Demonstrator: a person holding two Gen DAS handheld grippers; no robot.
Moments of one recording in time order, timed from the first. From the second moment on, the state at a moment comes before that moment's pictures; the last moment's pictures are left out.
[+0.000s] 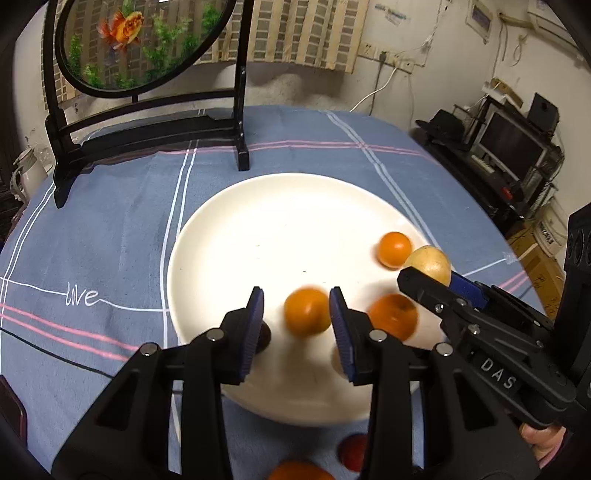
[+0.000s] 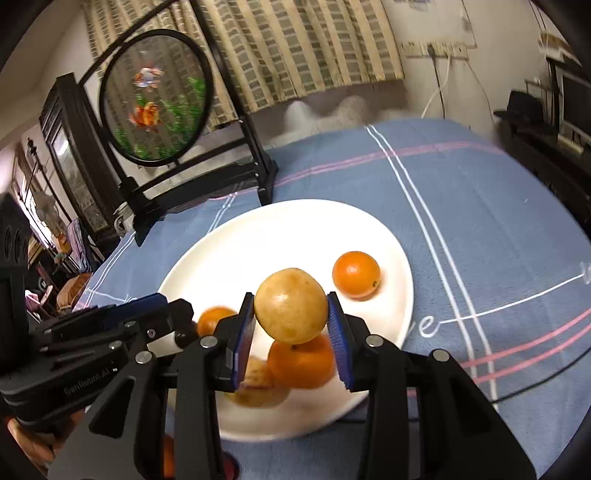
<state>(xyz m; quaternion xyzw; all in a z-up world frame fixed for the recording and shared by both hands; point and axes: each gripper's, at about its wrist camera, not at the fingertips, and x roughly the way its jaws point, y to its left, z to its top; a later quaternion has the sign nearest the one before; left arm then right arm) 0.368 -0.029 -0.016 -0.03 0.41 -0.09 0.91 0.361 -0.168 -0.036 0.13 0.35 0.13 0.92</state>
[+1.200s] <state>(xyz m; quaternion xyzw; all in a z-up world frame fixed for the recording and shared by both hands) 0.183 0.074 -0.047 -0.07 0.38 -0.02 0.92 0.163 -0.110 -0.062 0.02 0.42 0.22 0.88</state>
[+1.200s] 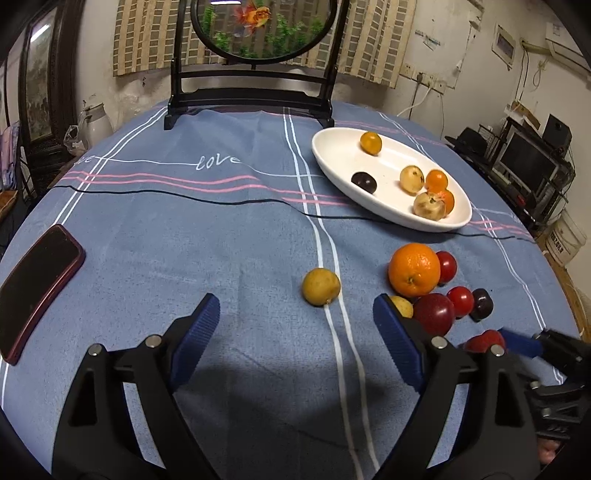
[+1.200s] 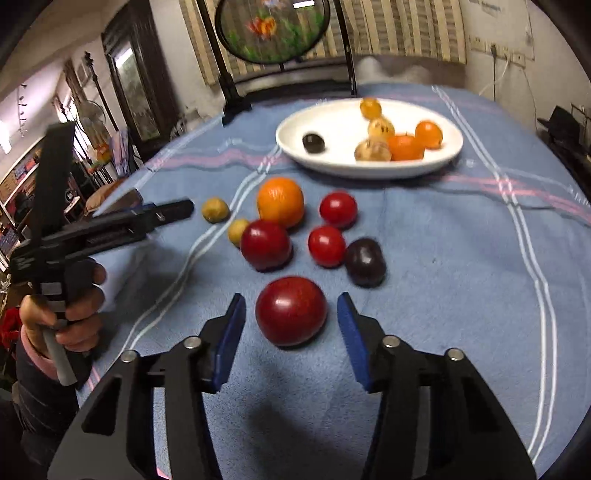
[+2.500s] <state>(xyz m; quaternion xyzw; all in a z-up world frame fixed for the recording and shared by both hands) 0.216 0.046 -0.058 -0.02 0.42 -0.03 0.91 0.167 -0.141 -0.066 0.13 0.40 0.24 0.87</state>
